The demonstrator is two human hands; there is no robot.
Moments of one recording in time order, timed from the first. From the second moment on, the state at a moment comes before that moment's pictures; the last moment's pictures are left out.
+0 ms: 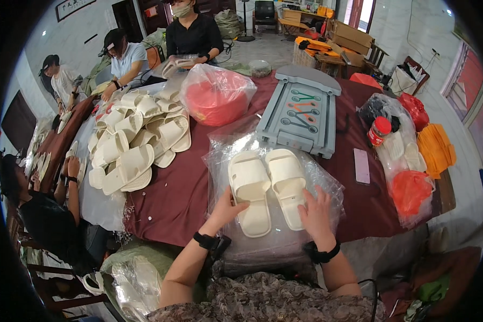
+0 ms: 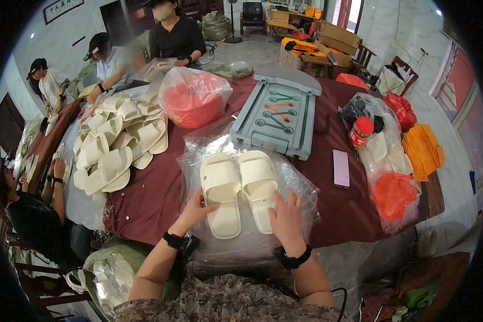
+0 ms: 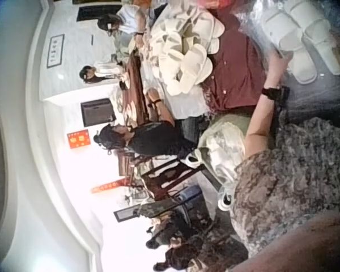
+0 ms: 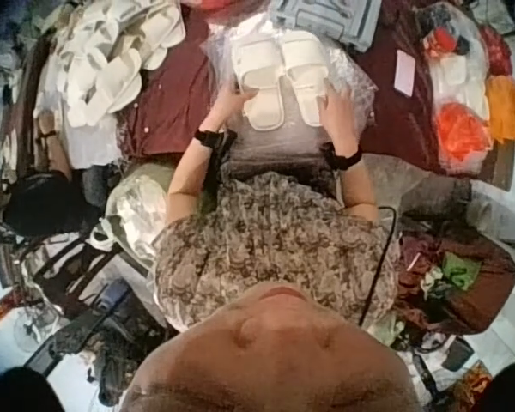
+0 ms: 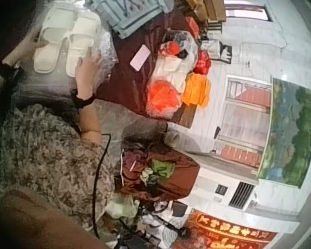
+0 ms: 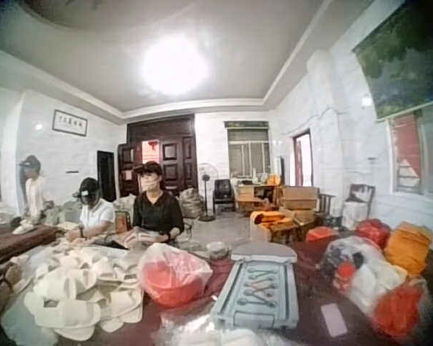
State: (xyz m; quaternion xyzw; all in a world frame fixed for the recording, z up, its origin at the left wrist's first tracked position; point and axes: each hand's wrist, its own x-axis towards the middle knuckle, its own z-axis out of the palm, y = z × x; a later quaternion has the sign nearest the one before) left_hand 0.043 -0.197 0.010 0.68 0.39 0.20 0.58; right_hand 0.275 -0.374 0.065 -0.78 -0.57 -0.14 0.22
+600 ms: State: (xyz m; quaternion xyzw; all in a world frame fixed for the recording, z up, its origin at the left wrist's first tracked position) left_hand 0.015 -0.263 0.067 0.93 0.28 0.16 0.19; right_hand 0.268 -0.282 0.042 -0.78 -0.54 0.05 0.30
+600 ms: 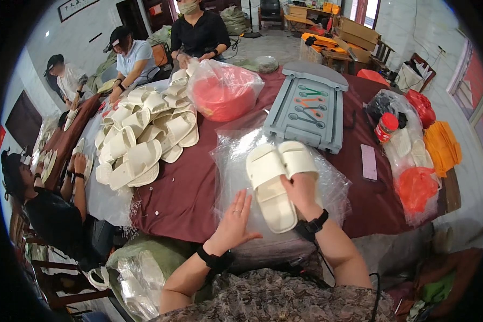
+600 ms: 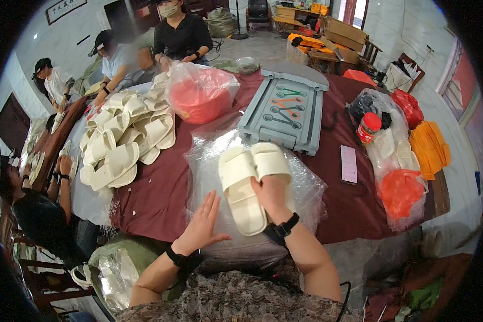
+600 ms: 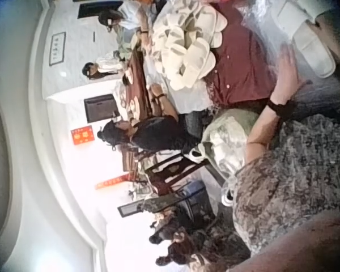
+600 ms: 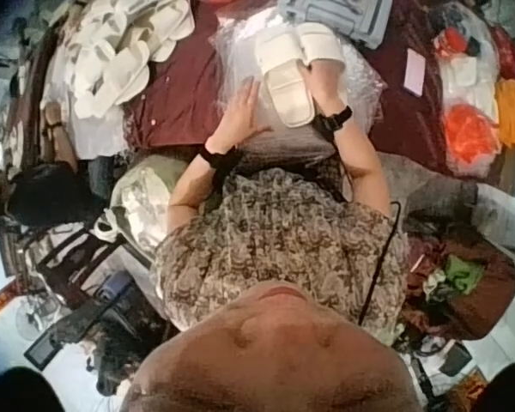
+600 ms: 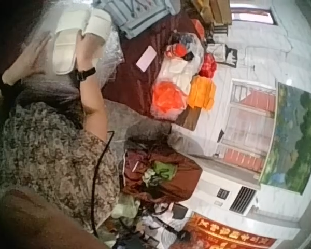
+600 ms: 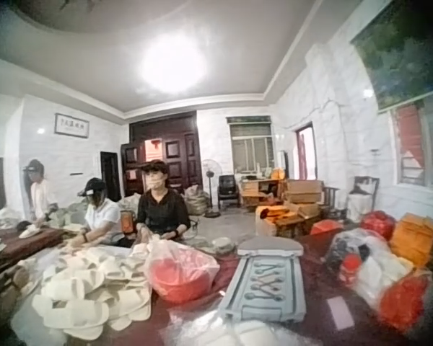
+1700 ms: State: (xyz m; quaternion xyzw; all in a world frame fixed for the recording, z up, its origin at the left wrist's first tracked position) left_hand 0.010 -0.217 0.033 0.95 0.25 0.12 0.14; right_hand 0.248 -0.437 0.091 -0.66 -0.60 0.24 0.39
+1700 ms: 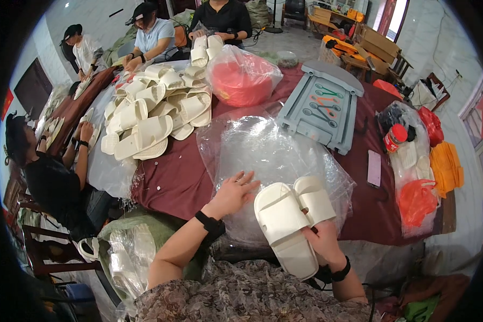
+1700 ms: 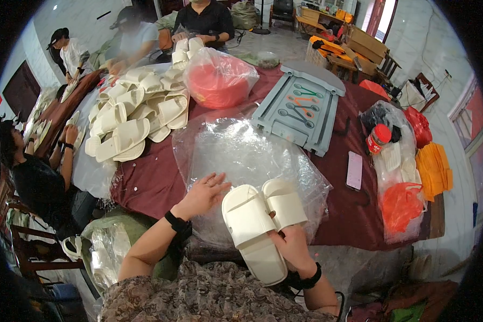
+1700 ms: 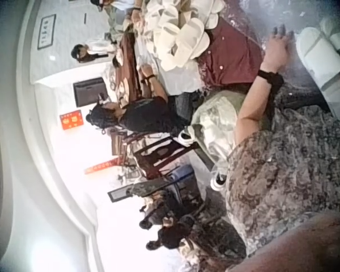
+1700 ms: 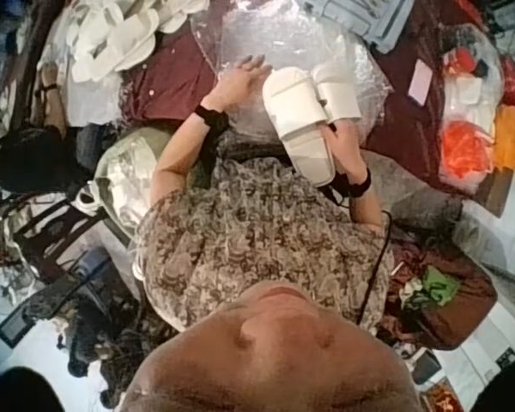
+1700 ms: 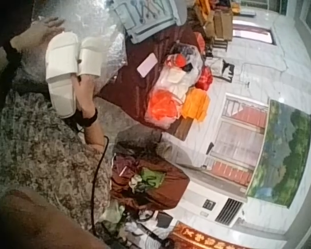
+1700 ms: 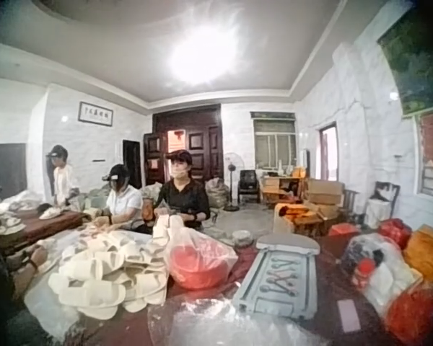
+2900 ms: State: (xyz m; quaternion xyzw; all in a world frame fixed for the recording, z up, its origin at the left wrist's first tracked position) left_hand 0.041 -0.274 0.126 0.92 -0.04 0.17 0.34; right_hand 0.225 -0.369 0.031 -0.59 -0.68 0.09 0.43
